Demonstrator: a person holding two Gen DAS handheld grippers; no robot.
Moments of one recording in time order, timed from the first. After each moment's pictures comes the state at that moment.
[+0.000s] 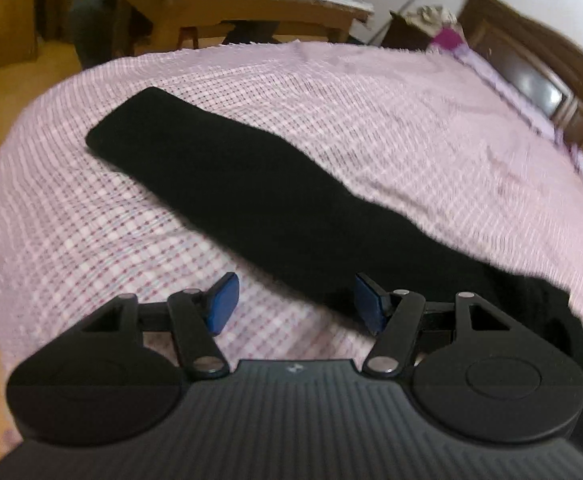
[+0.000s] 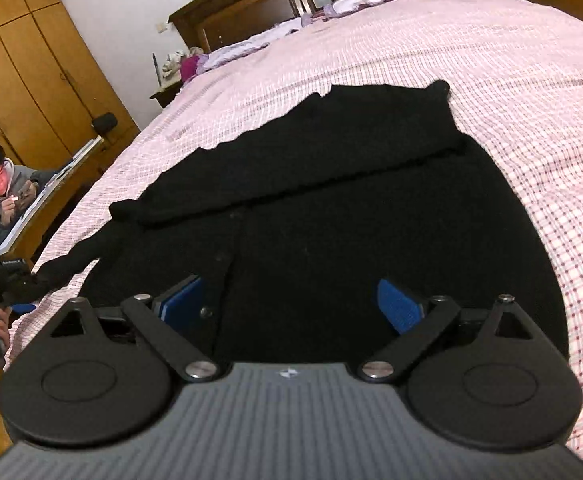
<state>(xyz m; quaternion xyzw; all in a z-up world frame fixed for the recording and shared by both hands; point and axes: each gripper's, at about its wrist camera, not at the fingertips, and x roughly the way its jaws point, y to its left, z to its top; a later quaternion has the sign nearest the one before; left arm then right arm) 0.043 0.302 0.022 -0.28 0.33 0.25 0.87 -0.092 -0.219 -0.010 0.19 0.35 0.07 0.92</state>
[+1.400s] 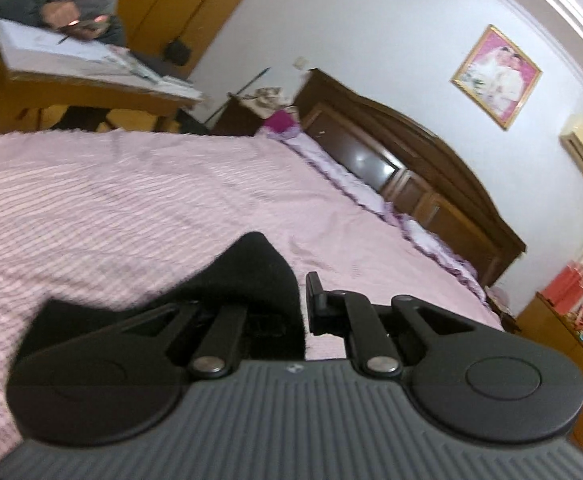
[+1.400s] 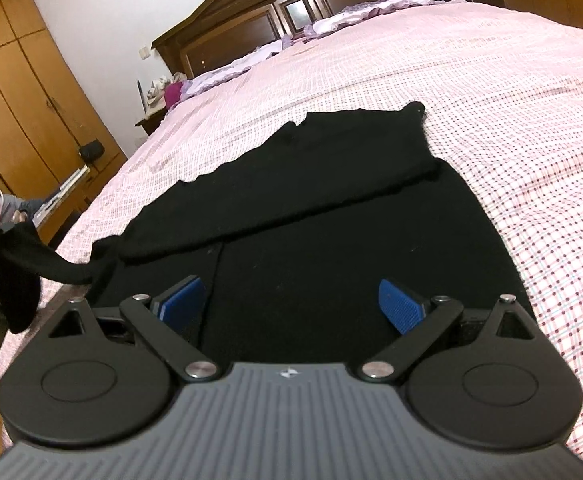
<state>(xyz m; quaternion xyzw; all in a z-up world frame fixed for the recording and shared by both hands) 0.068 0.255 0.095 -0.30 0.15 0.03 0.94 -0.081 -0.246 -0.004 0.21 0.31 0.04 0.93</state>
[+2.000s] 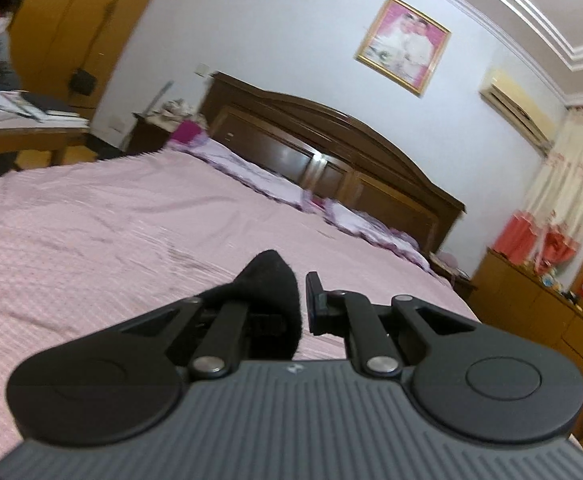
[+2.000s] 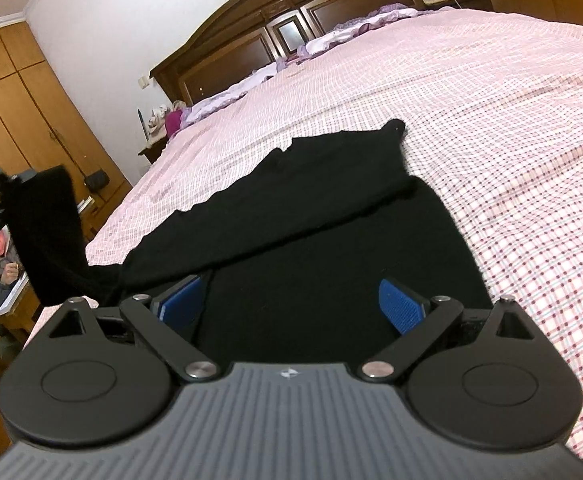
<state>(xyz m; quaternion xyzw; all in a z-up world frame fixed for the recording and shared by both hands) 0.101 0.115 0.140 -0.22 0.13 -0.07 0.97 -0.090 -0.273 -0.006 0.24 0.28 0.04 0.93</state>
